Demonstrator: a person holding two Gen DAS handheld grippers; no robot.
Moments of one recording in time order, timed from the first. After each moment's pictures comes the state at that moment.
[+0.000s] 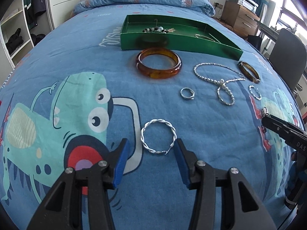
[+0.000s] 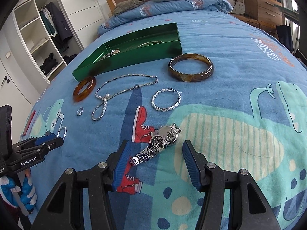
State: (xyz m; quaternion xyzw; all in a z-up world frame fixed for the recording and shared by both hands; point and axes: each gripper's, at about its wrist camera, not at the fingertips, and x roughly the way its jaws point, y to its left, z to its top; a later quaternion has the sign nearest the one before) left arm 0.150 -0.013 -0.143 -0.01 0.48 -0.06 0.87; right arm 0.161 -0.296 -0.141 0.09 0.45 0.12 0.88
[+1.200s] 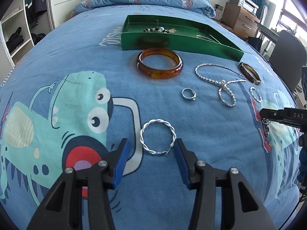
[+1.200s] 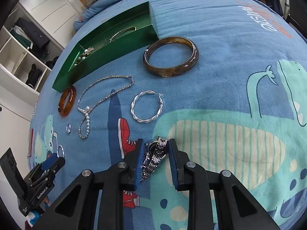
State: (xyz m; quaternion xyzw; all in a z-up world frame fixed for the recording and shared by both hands) left arm 0.152 -0.010 -0.146 -0.01 0.48 -0.06 0.88; right arm 0.206 -0.313 -0.144 0.16 0.55 0.08 0.82
